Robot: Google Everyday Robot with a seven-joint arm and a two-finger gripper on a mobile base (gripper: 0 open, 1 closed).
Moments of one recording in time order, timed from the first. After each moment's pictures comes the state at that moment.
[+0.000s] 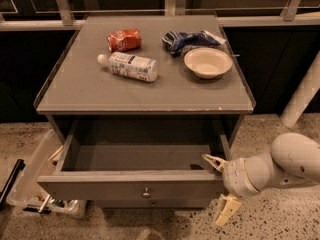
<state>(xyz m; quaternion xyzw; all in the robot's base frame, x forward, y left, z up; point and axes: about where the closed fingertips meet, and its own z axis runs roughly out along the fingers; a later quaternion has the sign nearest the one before) 0.407 -0.154 0.630 -0.66 0.67 0.20 0.29</state>
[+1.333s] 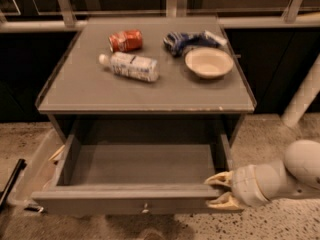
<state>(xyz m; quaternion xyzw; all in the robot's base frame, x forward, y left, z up) 0.385 -0.164 0.637 -0.66 0.67 0.19 0.29</state>
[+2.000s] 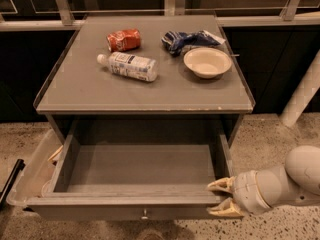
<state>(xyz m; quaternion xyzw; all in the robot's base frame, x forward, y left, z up) 0.369 -0.170 0.633 -0.65 0.68 0.19 0.28</state>
